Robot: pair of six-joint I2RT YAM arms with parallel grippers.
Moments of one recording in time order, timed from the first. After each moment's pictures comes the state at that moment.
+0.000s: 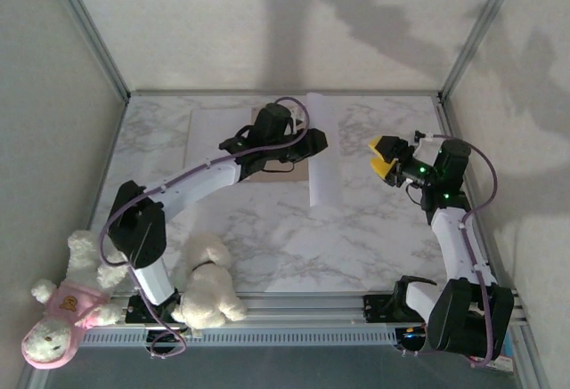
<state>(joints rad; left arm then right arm) -0.70 1.74 1.45 -0.19 0.34 -0.96 -0.13 1.08 0.71 0.06 -1.05 1.07</state>
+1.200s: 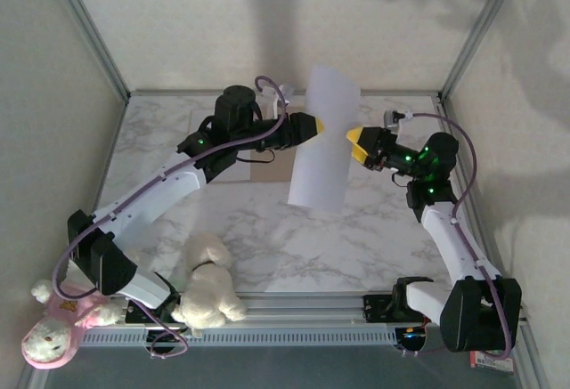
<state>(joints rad) -0.62 1.52 1.46 -0.21 0.58 -0.89 0.07 1.10 0.75 0.52 -1.16 1.25</state>
